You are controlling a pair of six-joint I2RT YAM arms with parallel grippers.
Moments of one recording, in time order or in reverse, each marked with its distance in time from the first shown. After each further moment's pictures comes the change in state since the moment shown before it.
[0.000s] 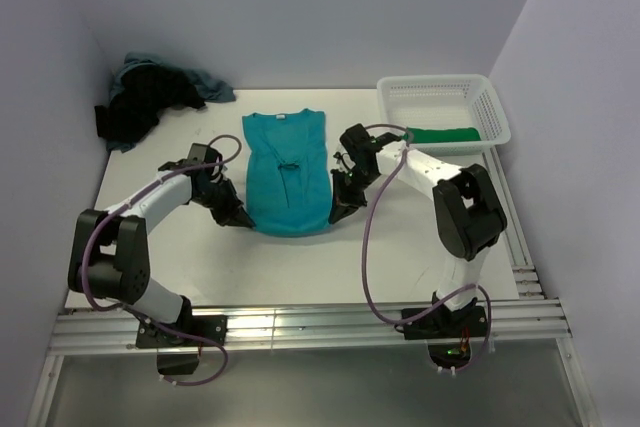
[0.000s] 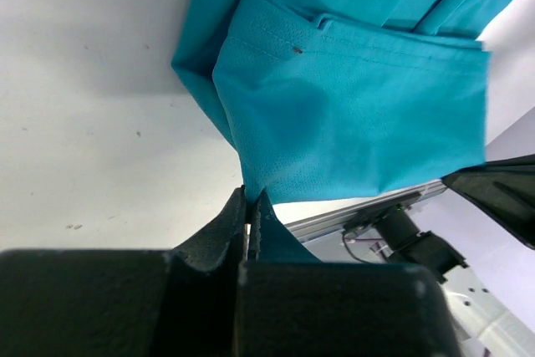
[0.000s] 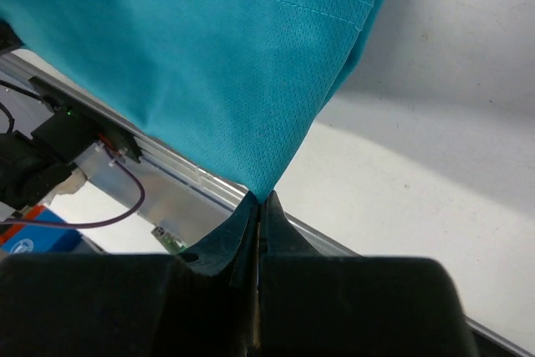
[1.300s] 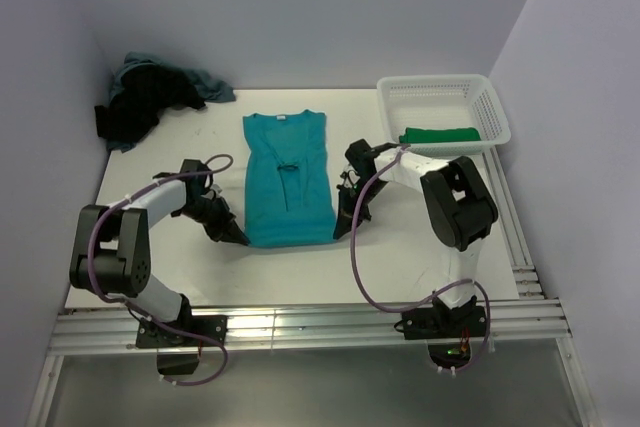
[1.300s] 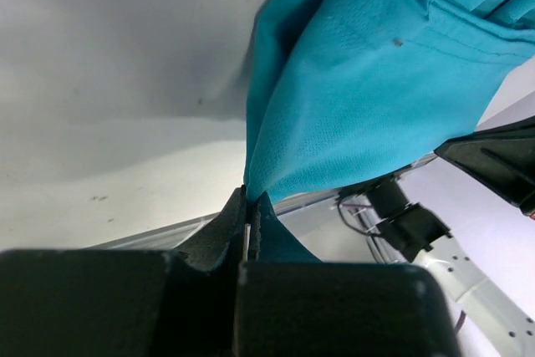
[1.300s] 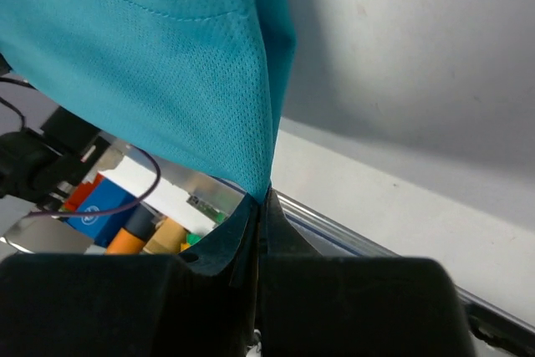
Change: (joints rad) left arm 0.105 0.058 -0.066 -0.059 0.106 0.043; right arm -0.043 0.109 -0.043 -0.024 -0.099 0.030
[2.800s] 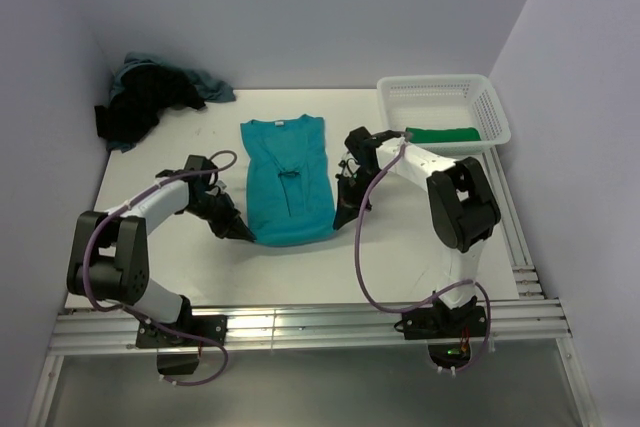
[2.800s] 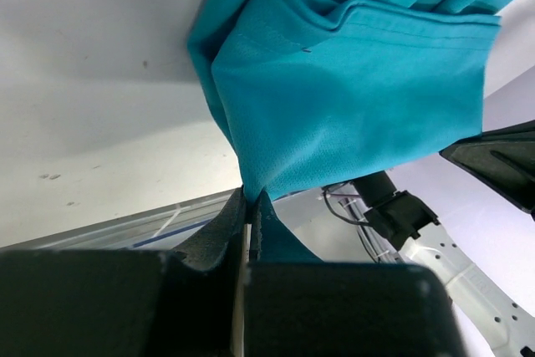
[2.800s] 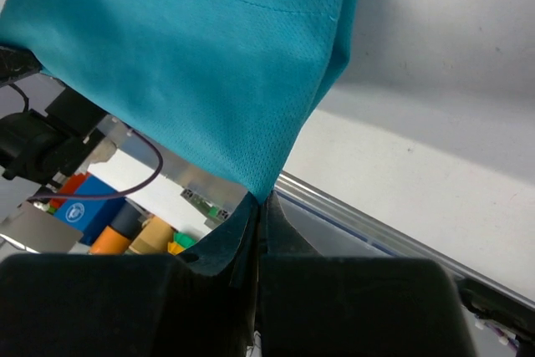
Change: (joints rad) left arm -0.069 -0.065 -0.011 -0.005 0.021 -0.084; right arm 0.002 -0.040 0.061 -0.103 0.011 -0.037
